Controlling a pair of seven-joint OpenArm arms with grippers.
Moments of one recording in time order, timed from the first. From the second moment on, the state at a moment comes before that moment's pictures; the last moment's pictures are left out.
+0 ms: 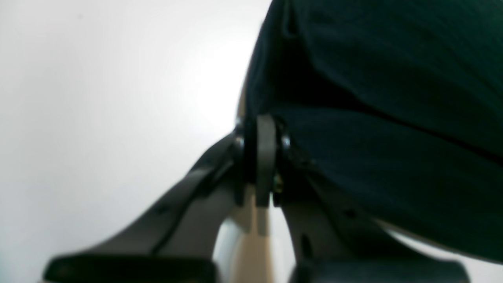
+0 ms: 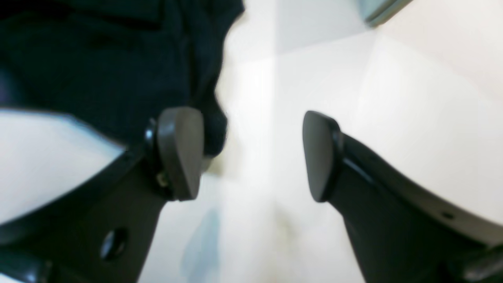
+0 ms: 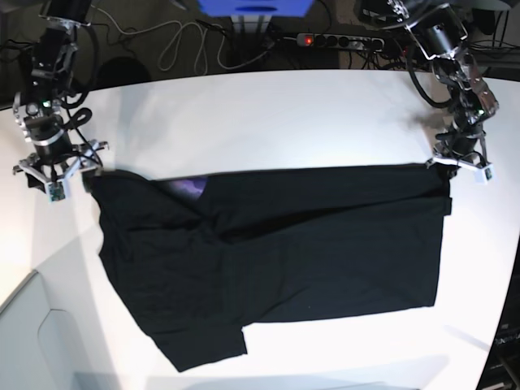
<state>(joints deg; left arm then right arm) 5.1 -16.0 -37.6 71.0 -25.5 -21.8 32.7 -14.7 13.4 23.8 102.4 1.1 29.2 -33.8</state>
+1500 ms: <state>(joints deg) 9.5 -16.9 -37.5 76.7 -24.5 -21.1 35.4 -15.6 14.5 23.3 102.4 0.9 35.6 -34.2</state>
